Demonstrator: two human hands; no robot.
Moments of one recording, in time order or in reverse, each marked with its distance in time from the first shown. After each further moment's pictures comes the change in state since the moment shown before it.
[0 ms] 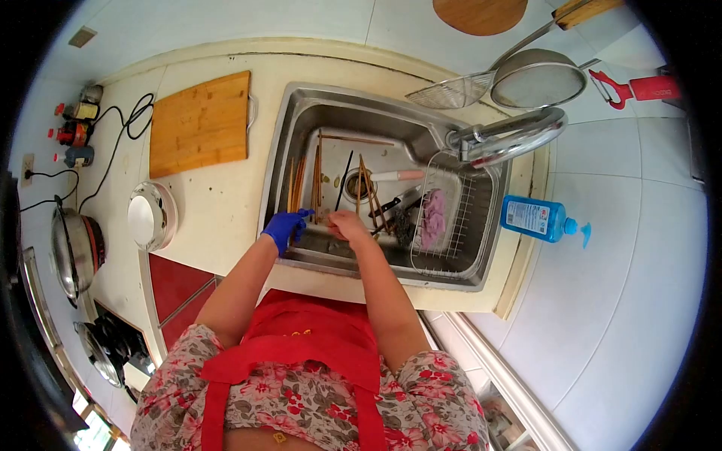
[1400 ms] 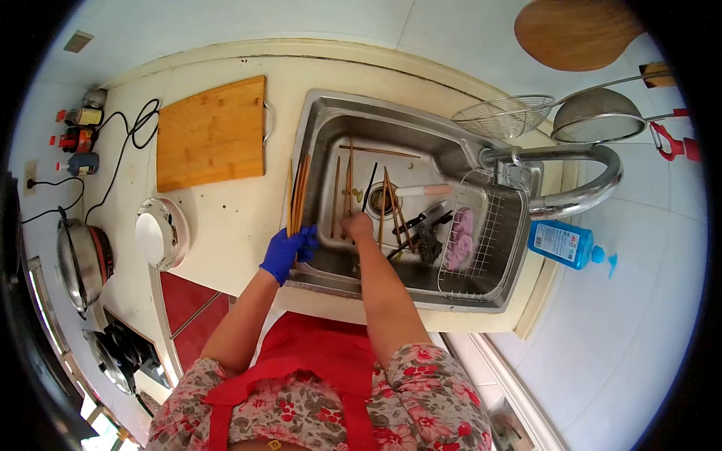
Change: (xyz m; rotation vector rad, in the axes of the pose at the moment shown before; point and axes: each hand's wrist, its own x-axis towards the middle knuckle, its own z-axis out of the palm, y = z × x) left_hand -0.024 0.015 -0.027 -0.135 0.085 0.224; right_hand 0.092 -0.015 0.032 -0.943 0.167 0.050
